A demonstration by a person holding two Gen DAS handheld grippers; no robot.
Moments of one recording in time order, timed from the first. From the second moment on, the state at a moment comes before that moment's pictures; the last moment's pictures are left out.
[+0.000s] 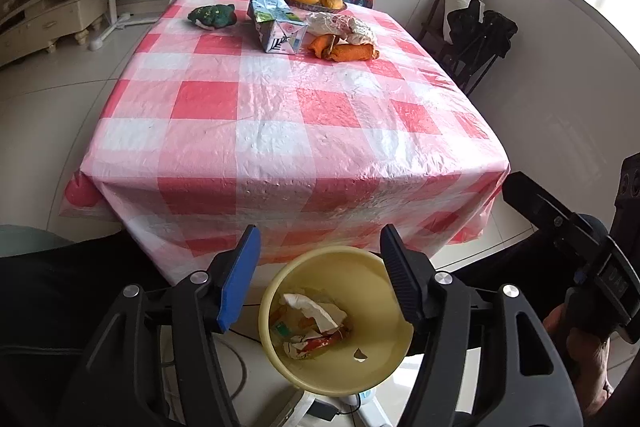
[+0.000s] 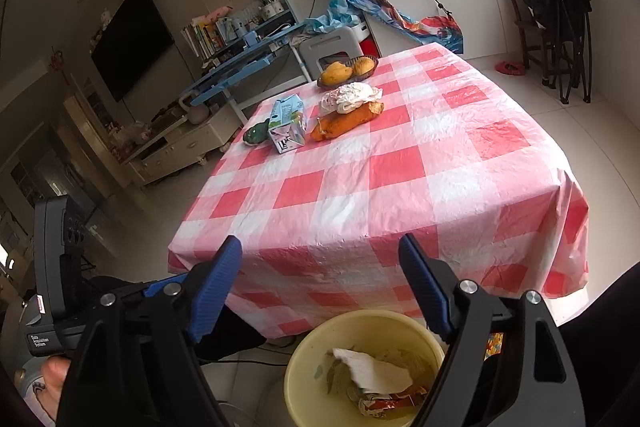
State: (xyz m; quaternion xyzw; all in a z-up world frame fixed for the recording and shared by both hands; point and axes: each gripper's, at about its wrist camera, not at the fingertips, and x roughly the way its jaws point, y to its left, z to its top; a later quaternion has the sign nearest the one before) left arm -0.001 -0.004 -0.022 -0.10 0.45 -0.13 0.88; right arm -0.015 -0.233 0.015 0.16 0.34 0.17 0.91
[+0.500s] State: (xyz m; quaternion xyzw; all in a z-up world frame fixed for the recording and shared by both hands) left arm 0.000 -0.002 -0.021 -0.09 0.44 -0.11 0.89; right arm -0.013 -0.226 0.007 0.15 0.36 0.17 0.91
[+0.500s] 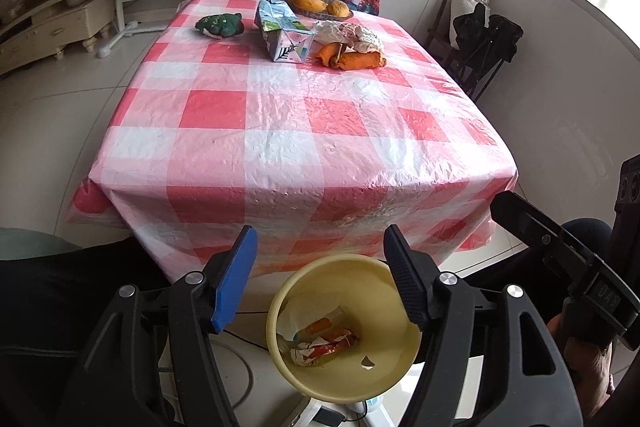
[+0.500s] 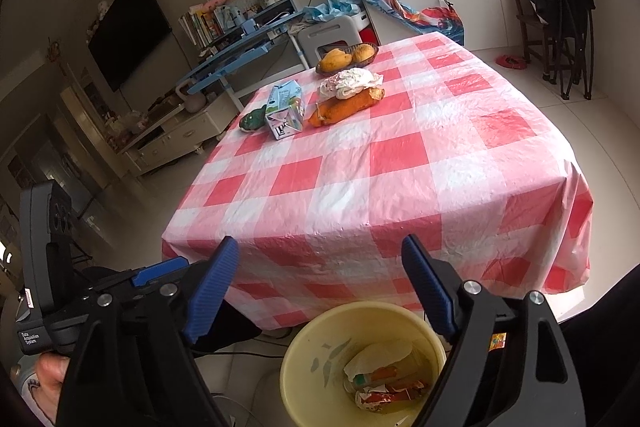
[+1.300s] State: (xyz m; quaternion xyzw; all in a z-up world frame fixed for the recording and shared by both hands) left arm 0.001 0.002 -0.020 -0.10 0.43 -0.10 0.89; right arm -0.012 -0.220 0.003 0.14 0.36 0.17 0.91
